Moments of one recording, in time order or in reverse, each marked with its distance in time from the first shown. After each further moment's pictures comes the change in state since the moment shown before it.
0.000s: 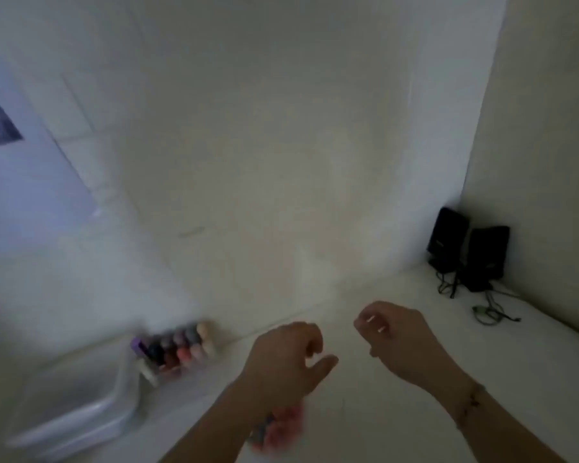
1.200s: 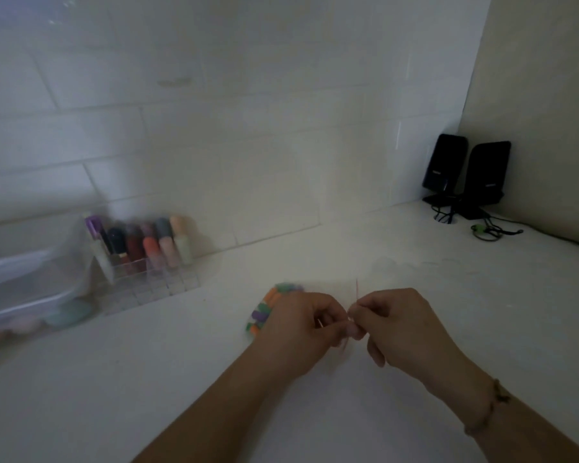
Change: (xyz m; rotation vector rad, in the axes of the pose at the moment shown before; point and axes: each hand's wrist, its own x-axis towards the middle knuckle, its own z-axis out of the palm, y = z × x) left_hand -0.076 -0.018 0.165 -0.680 0.057 0.029; right_hand -0.118 0.060 0.113 0.187 0.000 0.131
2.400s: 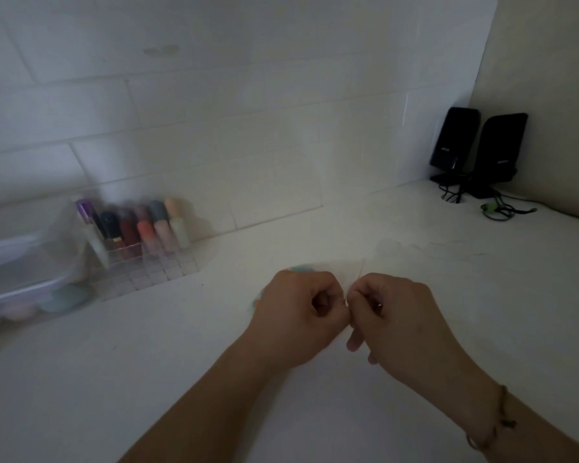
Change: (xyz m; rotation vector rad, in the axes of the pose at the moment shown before) left_hand -0.003 0.001 -0.004 0.192 0.171 0.221; right_hand -0.012 -0.004 0.011 -0.145 0.037 -0.186
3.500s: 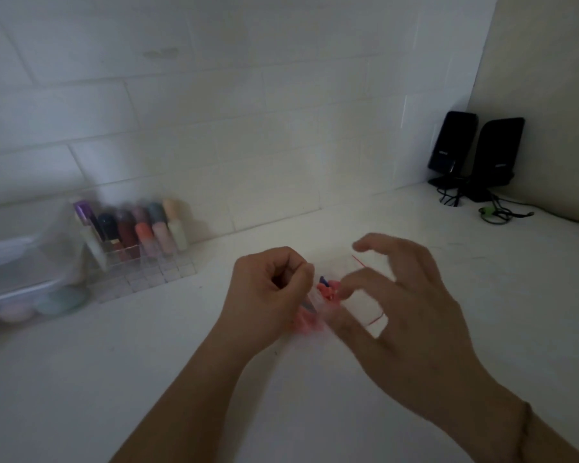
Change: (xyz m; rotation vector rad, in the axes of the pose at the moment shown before) left_hand 0.006 0.001 -0.025 -0.252 0.227 -0.095; right_hand -0.012 -0.008 -0.009 -0.350 0.303 -0.394
